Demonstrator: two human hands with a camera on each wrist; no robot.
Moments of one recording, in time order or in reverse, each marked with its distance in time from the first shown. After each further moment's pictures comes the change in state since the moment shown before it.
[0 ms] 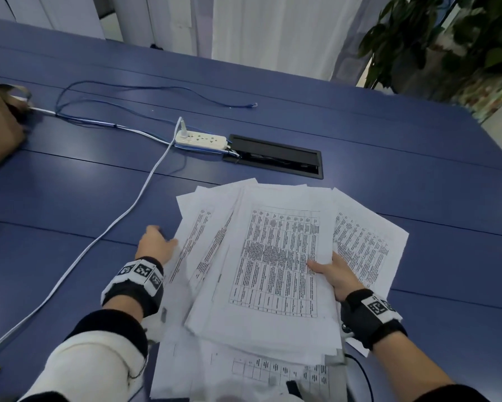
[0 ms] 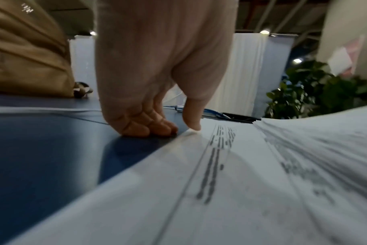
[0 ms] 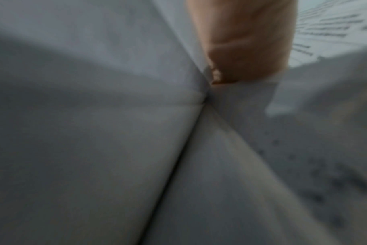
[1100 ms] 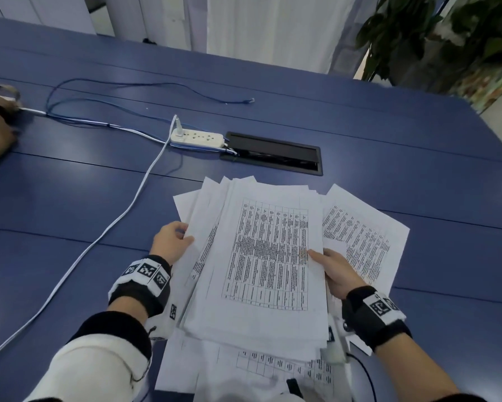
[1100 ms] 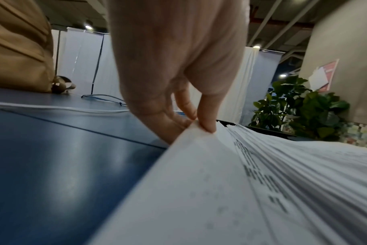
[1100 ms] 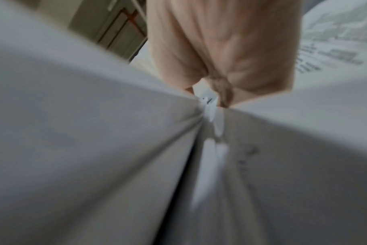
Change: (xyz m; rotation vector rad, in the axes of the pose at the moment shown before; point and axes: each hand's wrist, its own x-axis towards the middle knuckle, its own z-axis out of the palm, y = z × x) left_hand 0.000 0.020 0.010 -0.145 -0.133 0.194; right_hand -0.006 -0.013 0.009 0.067 -0.016 0.081
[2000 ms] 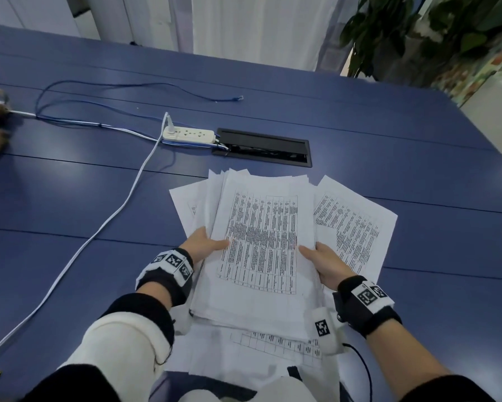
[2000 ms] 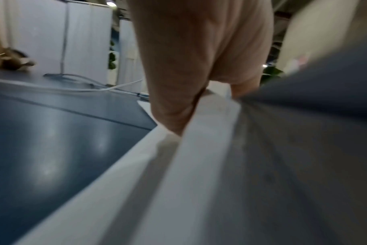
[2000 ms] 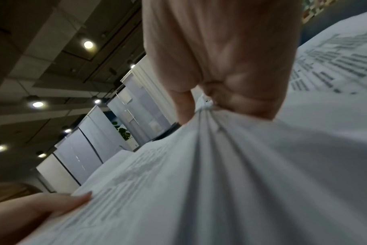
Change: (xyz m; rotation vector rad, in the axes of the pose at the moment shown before) left_hand -0.012 0.005 0.042 -0.140 -0.444 -0.076; right_hand -0.027 0.007 0.012 -0.103 -0.048 -0.055
